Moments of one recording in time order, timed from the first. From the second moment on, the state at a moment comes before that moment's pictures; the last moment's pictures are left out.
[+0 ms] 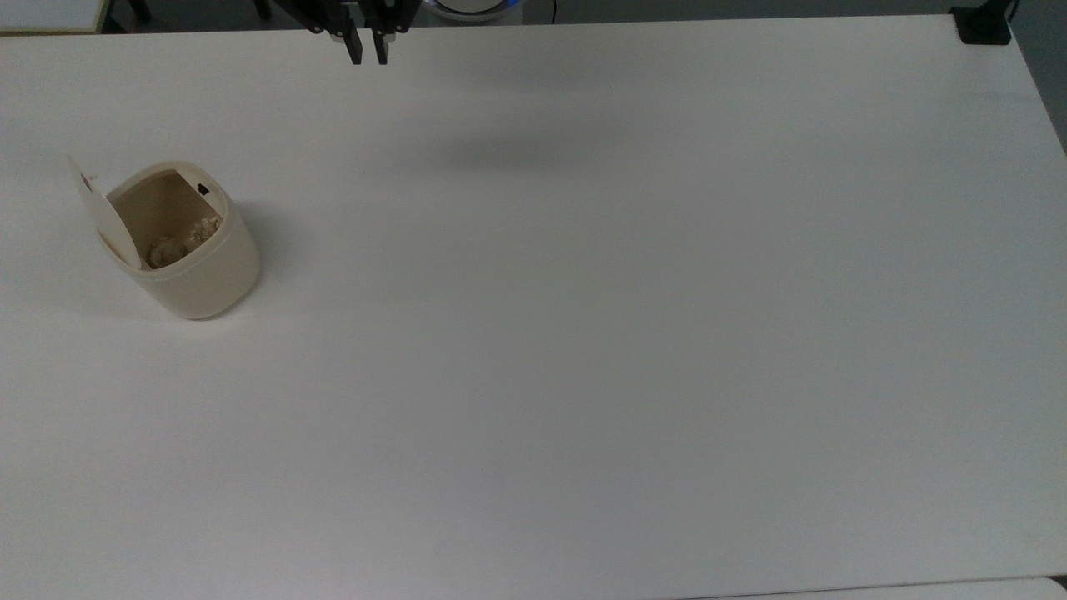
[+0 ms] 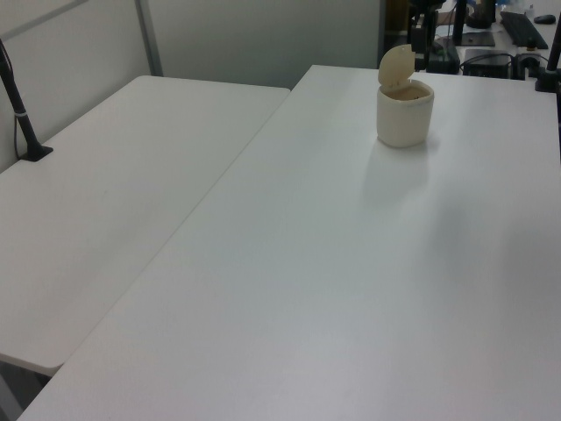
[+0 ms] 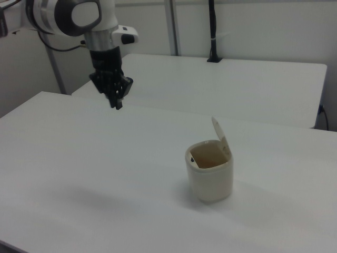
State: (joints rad) arm 0.02 0.04 -0.12 -1.58 0.04 1.61 -0.06
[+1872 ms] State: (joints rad) arm -0.13 0.28 -0.29 -1.55 -0.05 2.26 0.53
